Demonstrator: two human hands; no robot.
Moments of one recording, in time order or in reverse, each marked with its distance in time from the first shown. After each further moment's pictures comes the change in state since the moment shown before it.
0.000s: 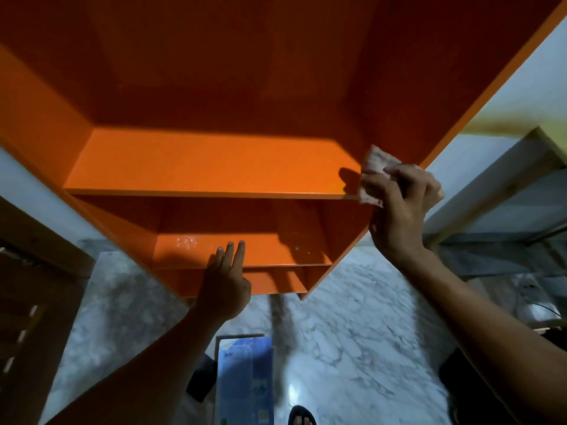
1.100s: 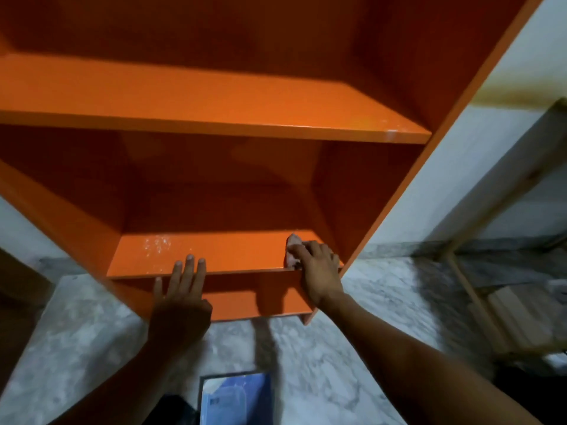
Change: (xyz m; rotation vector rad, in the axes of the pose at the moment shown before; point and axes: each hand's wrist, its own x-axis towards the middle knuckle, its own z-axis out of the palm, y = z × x) left_hand 0.017 -0.096 0.107 0.311 0.182 -0.065; right_hand -0.204 -0.039 0.175 0.036 -0.850 0.373
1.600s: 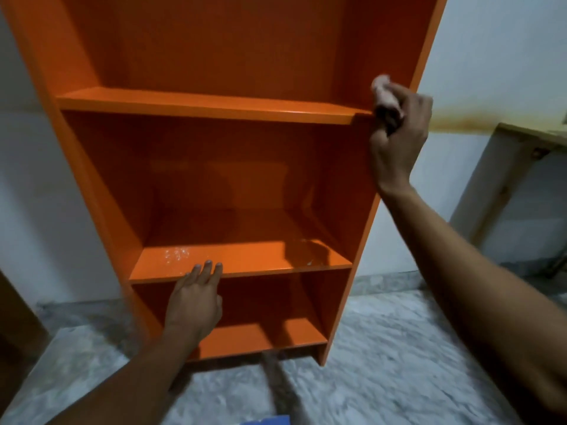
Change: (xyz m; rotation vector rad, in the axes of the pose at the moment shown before) left_hand 0.006 -0.015 0.005 0.121 0.168 0.065; right_hand 0.004 -0.047 -0.214 0.458 1.386 -0.262
